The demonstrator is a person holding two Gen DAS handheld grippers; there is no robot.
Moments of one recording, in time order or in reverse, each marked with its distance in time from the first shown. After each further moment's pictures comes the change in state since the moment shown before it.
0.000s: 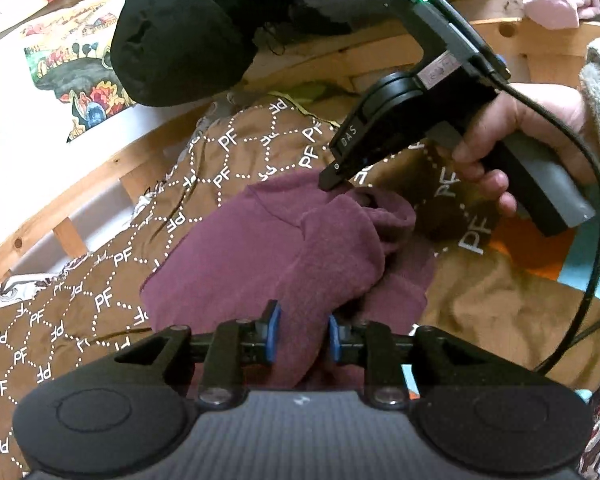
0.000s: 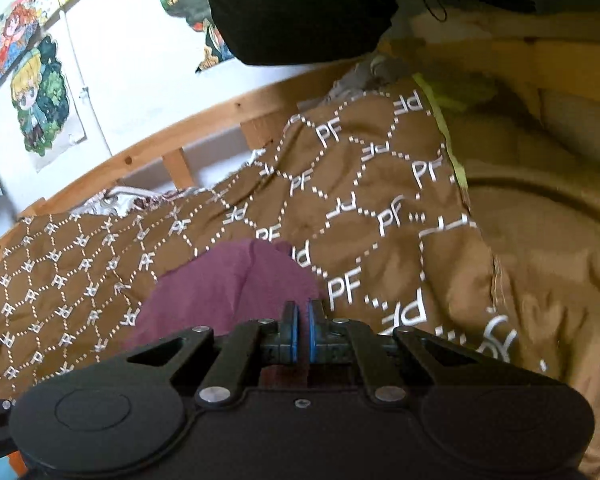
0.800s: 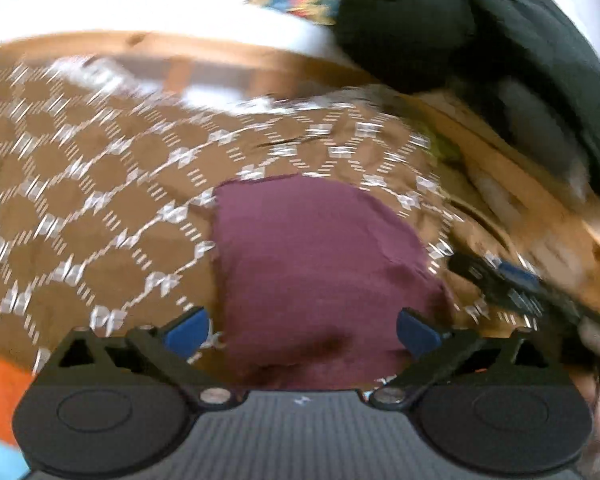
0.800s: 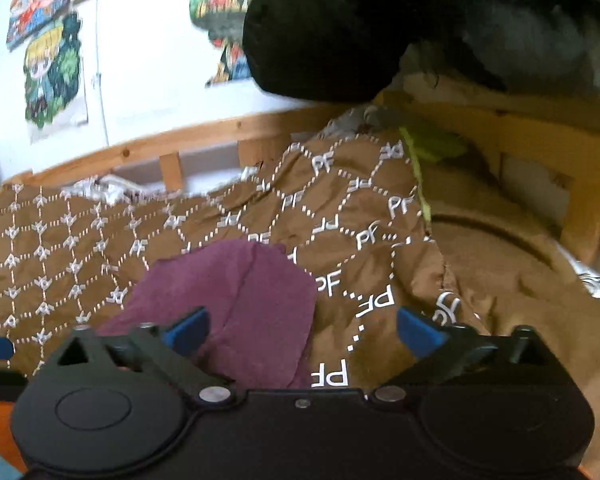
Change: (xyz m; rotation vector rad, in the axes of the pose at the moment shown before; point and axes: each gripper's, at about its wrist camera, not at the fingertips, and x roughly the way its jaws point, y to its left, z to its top) left arm -0.056 0.111 -0.020 -0.841 0.110 -0.029; right arm -0.074 0.042 -0.036 -0.129 -0.157 -0.131
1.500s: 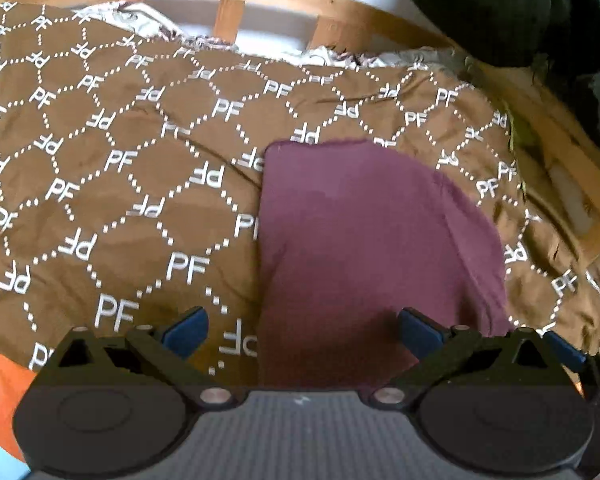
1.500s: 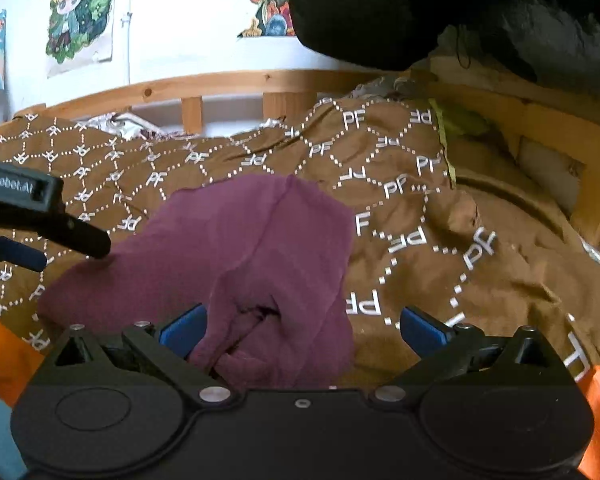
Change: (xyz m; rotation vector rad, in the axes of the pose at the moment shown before) left arm 0.067 0.008 0.019 -0.063 0.146 0.145; right arm 0.003 0.031 -0.039 -0.141 0.146 -0.031
